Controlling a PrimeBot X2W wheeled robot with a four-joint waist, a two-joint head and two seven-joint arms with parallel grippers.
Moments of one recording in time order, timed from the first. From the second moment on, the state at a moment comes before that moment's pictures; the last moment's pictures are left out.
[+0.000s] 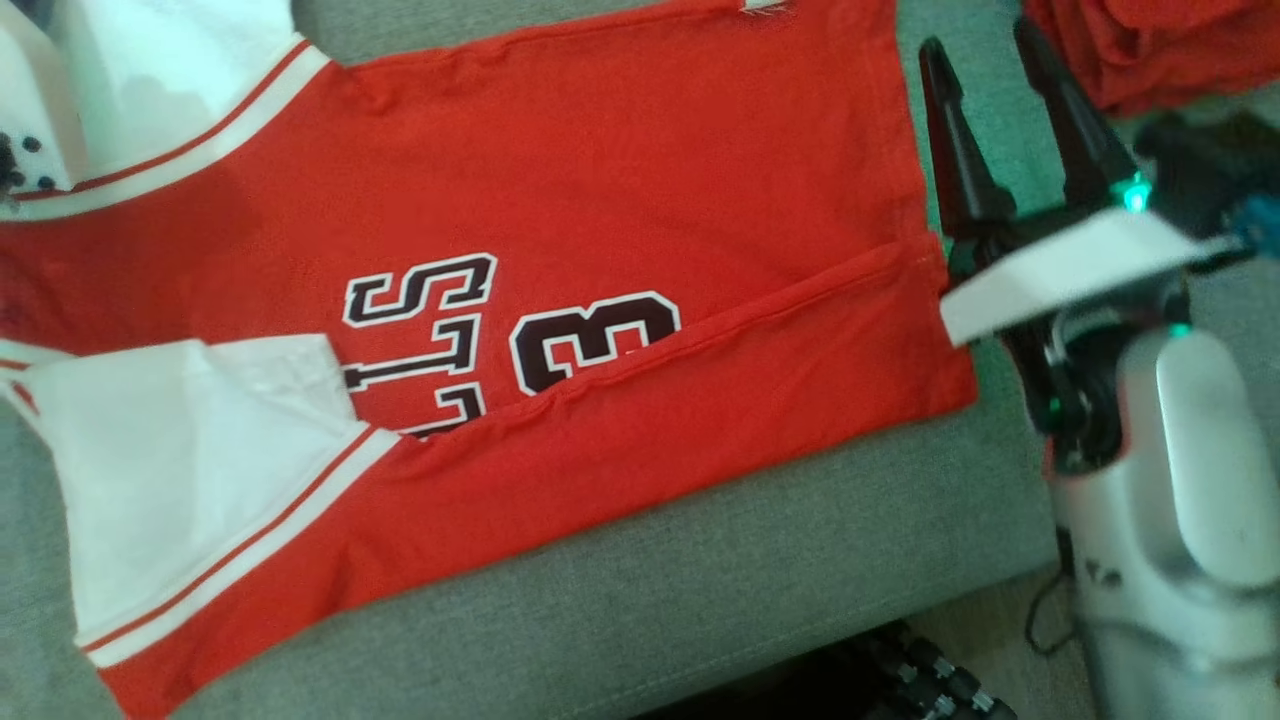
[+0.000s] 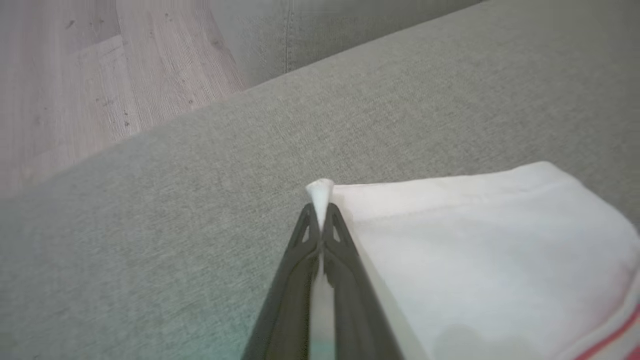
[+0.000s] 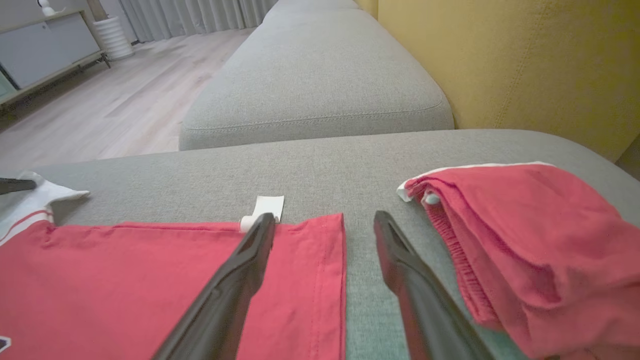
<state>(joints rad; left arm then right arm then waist) -0.94 0.60 -0.33 0.36 -0.53 -0.11 0.71 -0.47 -0.05 0.12 0.01 0.24 0.13 0.16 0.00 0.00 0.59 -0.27</state>
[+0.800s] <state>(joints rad) -0.94 0.46 -0.40 0.27 -0.55 -0.12 0.47 -0.83 -0.12 0.03 0.50 0.10 0.13 0.54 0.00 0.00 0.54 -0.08</state>
